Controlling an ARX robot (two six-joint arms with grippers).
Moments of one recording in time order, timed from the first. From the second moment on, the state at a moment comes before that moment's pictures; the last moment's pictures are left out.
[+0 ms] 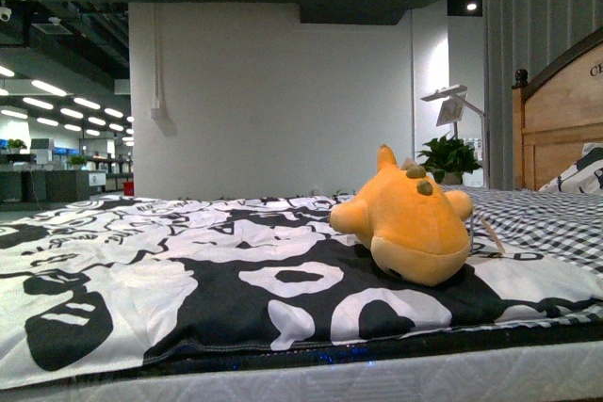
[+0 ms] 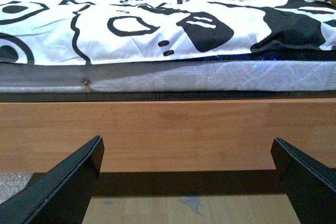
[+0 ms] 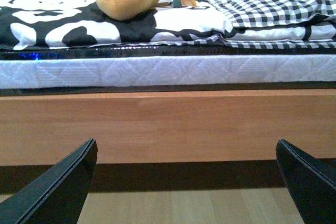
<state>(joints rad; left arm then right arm) 0.00 0.00 0.01 0.00 0.00 0.00 0.00 0.00 0.01 0.00 0.00 0.00</state>
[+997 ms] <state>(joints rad) 0.00 0.00 0.01 0.00 0.00 0.00 -0.16 0.51 0.28 0.40 -0.27 0.18</state>
